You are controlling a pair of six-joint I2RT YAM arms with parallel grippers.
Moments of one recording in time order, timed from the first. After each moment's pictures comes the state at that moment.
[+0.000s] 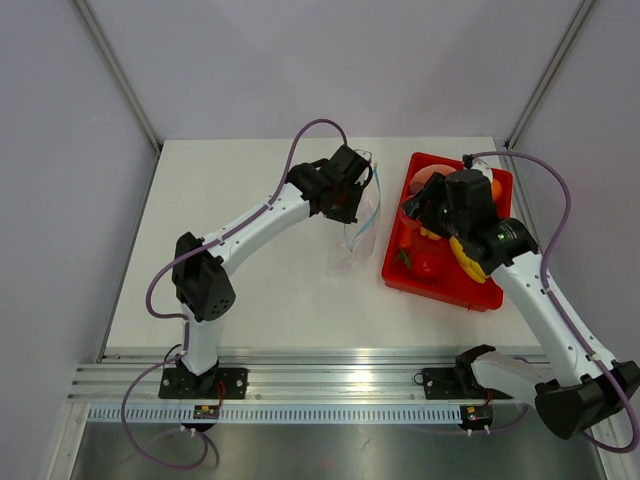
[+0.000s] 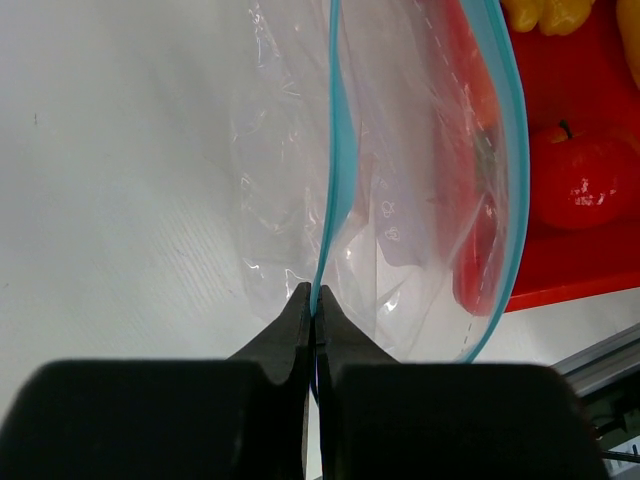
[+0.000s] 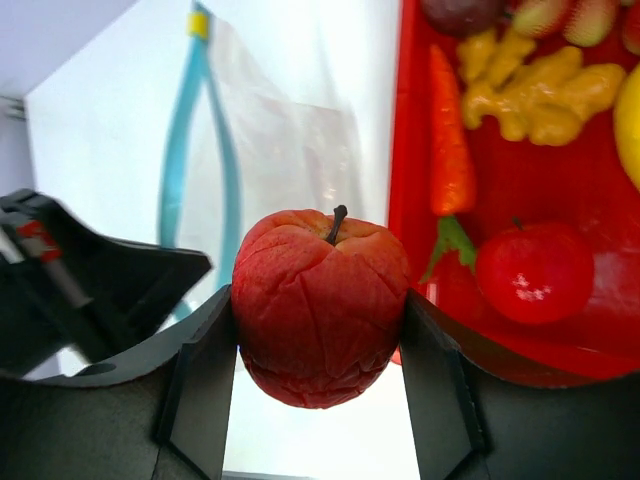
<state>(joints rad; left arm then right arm) -0.80 1.95 1.94 -0.92 -0.10 -0.39 0.39 1.09 1.18 -0.69 0.18 0.76</state>
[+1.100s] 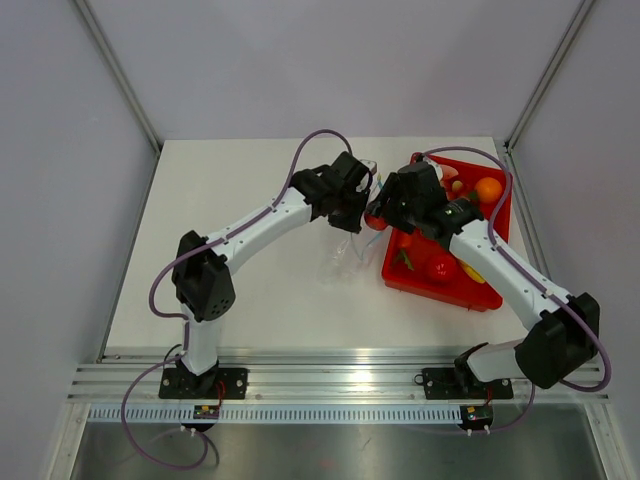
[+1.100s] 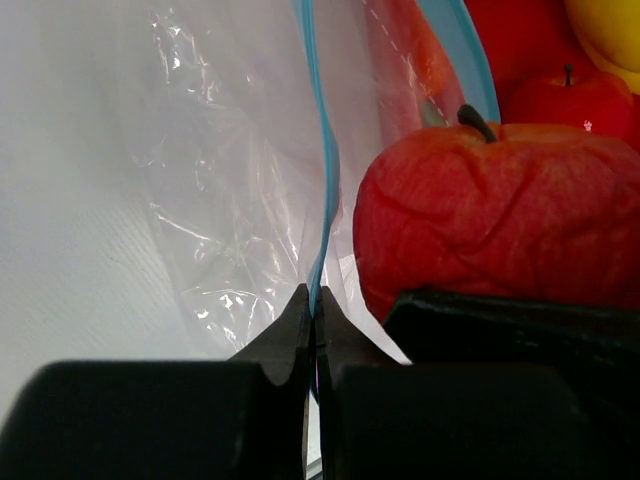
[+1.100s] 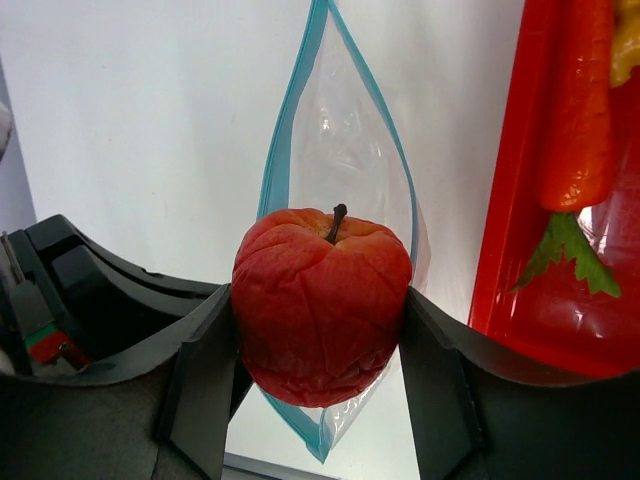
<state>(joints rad) -0.80 1.95 1.87 -0.85 0.04 -0.40 0.51 1.37 1.24 -0.55 0.11 0.83</state>
